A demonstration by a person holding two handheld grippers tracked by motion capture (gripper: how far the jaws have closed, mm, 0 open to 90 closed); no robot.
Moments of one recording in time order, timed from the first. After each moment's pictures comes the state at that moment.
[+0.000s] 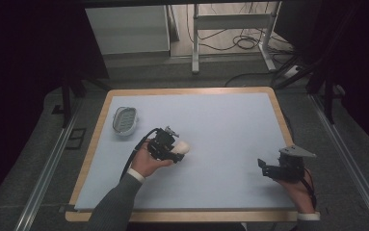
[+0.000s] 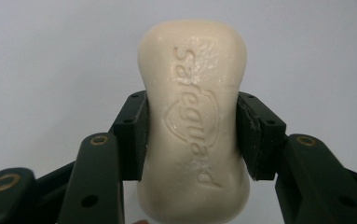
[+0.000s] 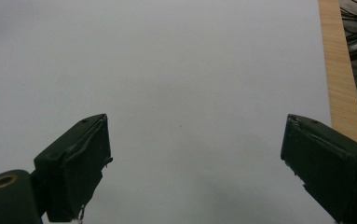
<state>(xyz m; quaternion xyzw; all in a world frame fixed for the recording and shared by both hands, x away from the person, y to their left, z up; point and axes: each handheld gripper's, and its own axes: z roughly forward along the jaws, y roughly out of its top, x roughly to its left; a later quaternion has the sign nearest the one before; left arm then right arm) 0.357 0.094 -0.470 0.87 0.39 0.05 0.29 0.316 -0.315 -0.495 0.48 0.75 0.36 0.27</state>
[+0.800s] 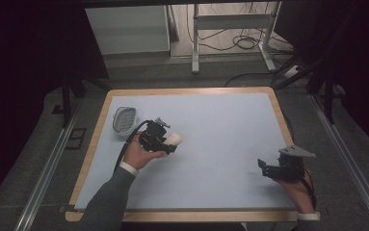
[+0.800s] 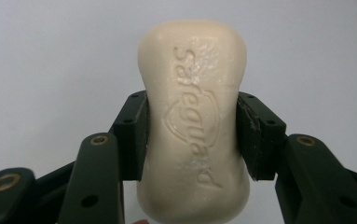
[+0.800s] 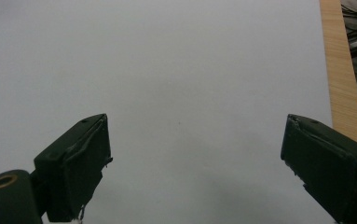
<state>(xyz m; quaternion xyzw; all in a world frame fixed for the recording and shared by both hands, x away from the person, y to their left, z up) 0.369 0.117 -0.454 0.86 0.41 0.07 0.29 0.316 -0.316 -0.496 0.49 0.75 0.36 0.26</state>
